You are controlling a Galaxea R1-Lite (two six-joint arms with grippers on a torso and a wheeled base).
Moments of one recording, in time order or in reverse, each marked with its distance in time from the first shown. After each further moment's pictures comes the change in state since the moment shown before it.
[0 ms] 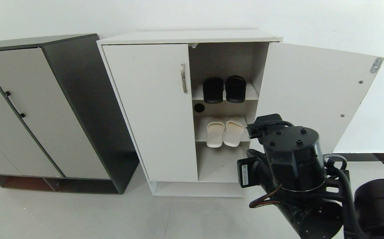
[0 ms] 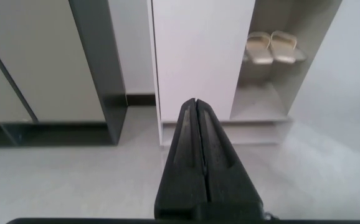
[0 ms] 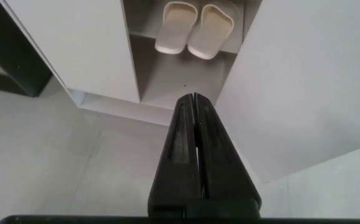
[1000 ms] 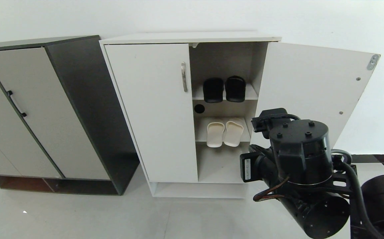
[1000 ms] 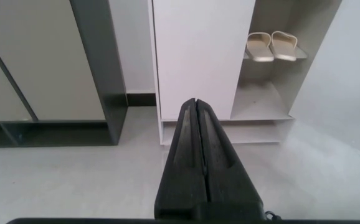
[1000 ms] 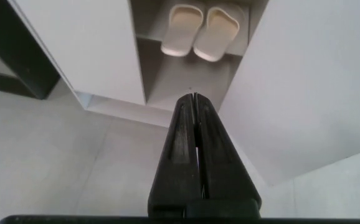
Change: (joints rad) left arm 0.000 0.000 0.000 -0.001 0.000 0.000; right arm 0.011 -0.019 -0.011 -0.002 -0.004 -0.001
